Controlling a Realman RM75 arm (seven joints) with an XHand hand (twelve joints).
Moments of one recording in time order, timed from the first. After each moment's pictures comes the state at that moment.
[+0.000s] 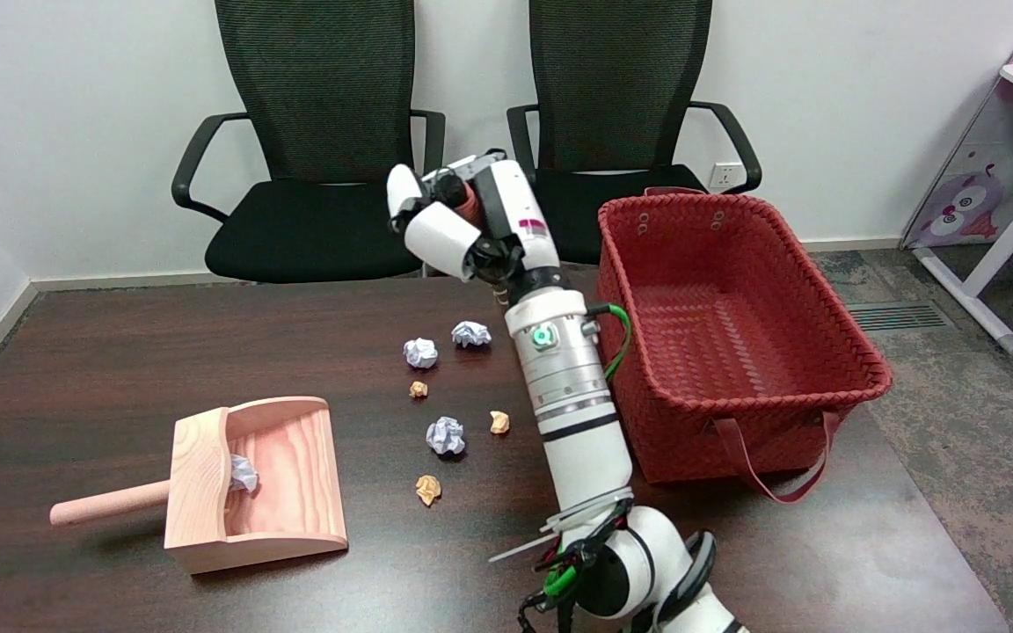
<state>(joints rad) 0.03 -1.74 1.26 -1.50 0.44 -0.61 -2.57</state>
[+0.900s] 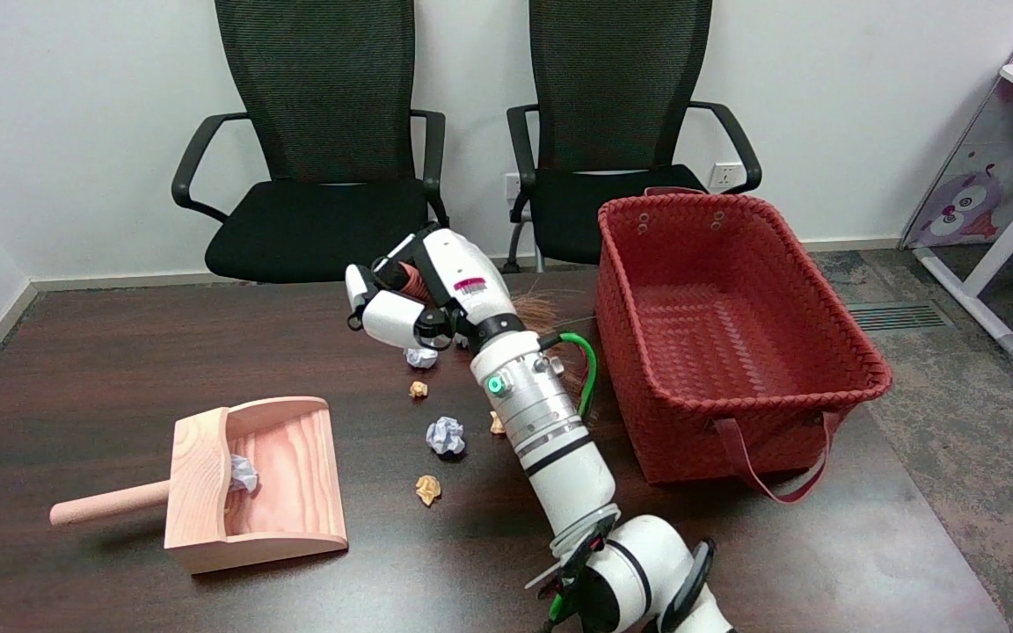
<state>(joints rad) 0.01 -1.74 1.30 -1.42 0.15 -0.48 -2.56</state>
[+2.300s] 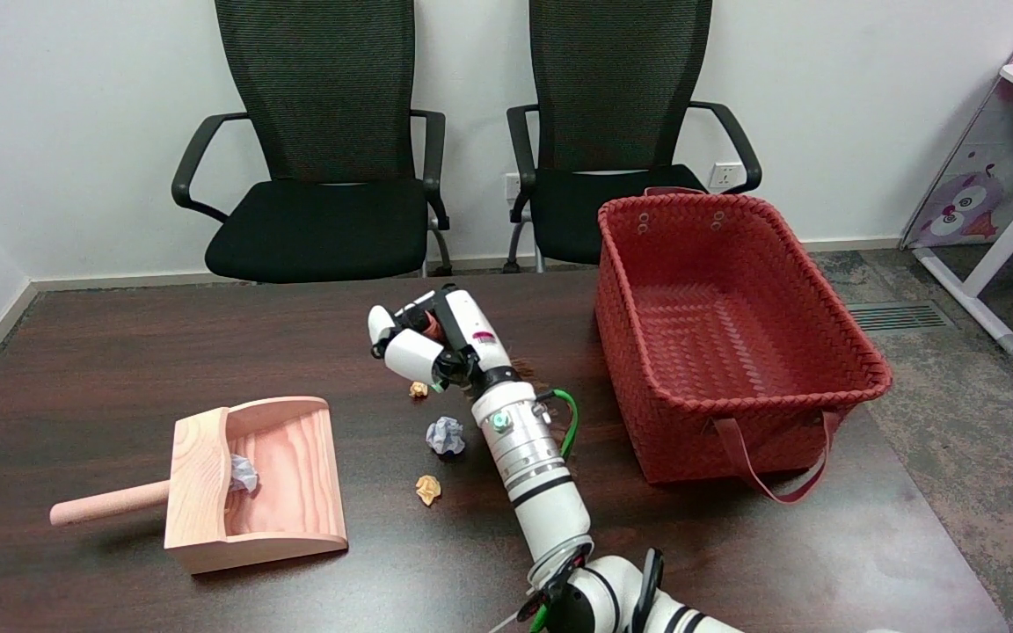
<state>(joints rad) 0.19 -1.63 0.98 -0.96 0.76 -0.84 -2.55</state>
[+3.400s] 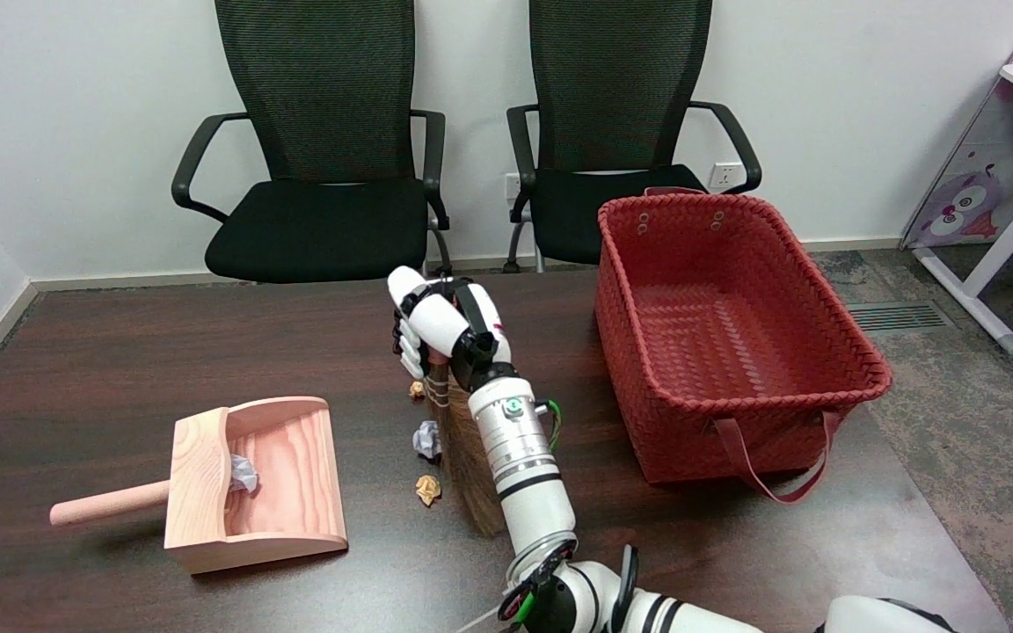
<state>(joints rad) 0.27 -1.63 0.82 -0.92 1.07 -0.95 -2.18</state>
